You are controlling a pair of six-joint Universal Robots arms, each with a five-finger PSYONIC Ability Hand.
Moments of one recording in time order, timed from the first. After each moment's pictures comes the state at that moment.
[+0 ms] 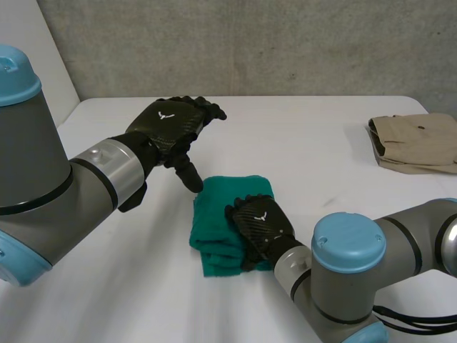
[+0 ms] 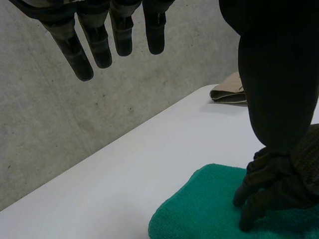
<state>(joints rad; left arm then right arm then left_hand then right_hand) 4.18 -1.82 -1.36 3.01 -1.37 3.28 2.28 -0.98 1.66 -0.40 1.48 2.95 0.26 0.23 0.24 0.23 0.05 0.33 0.38 0.39 0.39 0.21</state>
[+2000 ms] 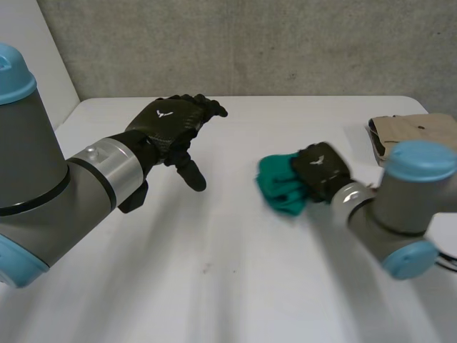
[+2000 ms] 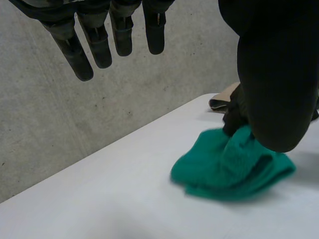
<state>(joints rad) 4.18 -1.81 -1.37 3.02 -1.37 3.21 1.96 -0.95 1.47 -0.31 1.33 2.58 0.26 0.23 0.24 0.23 0.05 0.91 1.17 1.15 1.19 0.93</state>
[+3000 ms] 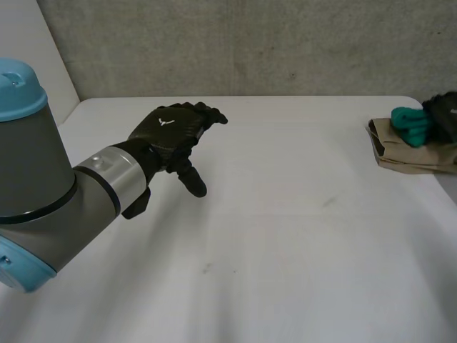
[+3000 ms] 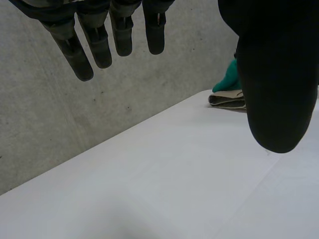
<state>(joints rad) 4.18 -1.82 -1.40 3.05 -1.38 3.21 1.33 -0.19 0.22 -0.33 0.88 2.73 0.26 0.23 0.24 0.23 0.05 0.91 1.17 1.17 1.19 0.95</state>
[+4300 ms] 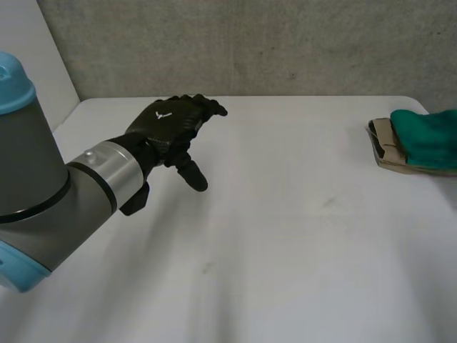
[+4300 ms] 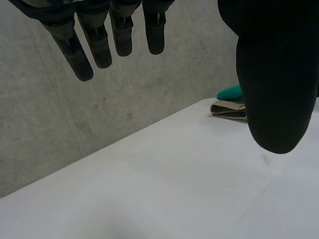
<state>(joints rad) 4.18 -1.80 -1.40 3.05 -1.38 3.17 1.34 -0.82 0.74 -0.13 1.03 2.51 0.26 0.23 0.24 0.23 0.05 0.20 0.22 0.22 0.23 0.07</state>
